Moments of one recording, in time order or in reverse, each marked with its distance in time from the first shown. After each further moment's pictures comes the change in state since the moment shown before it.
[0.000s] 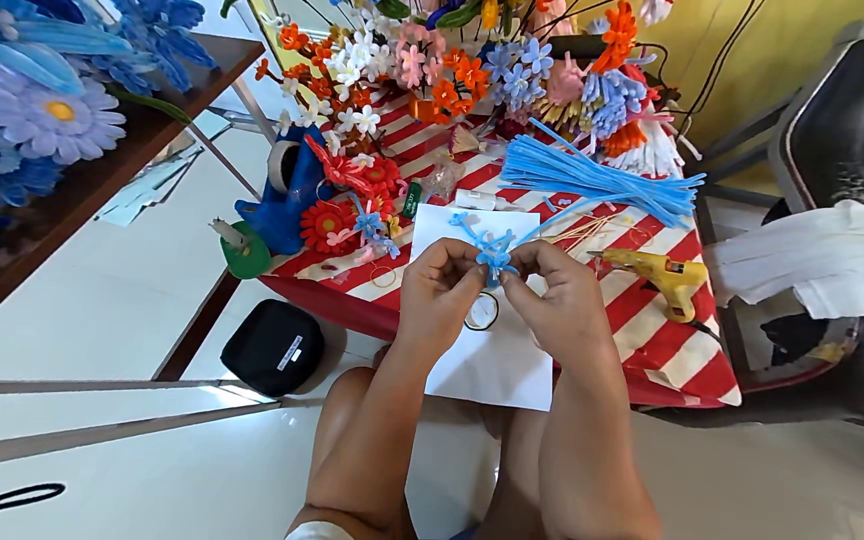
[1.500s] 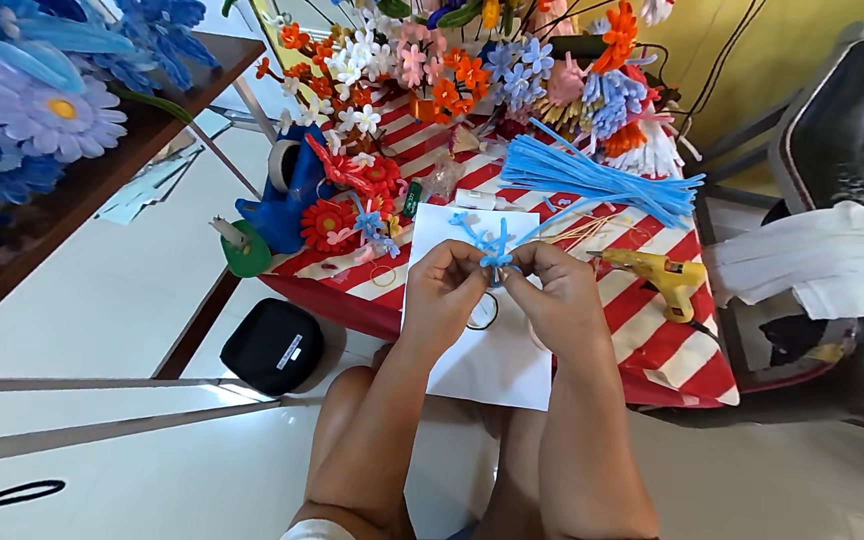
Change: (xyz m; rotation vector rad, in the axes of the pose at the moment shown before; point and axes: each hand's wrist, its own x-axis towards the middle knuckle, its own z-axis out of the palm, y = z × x) left_hand 0.000 -0.009 0.002 -0.008 -0.015 0.034; right_hand 0.002 0.002 0.001 0.095 -0.003 0.077
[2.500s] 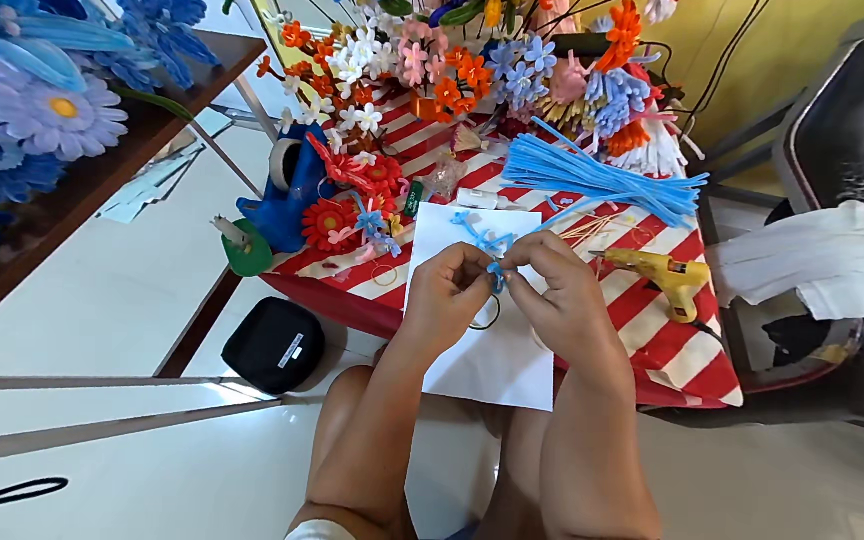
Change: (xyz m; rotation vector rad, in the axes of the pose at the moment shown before) left_hand 0.002 0.004 -0.007 0.192 -0.116 -0.098; right_hand 0.002 0.012 -0.011 -0.269 -0.089 -0.261
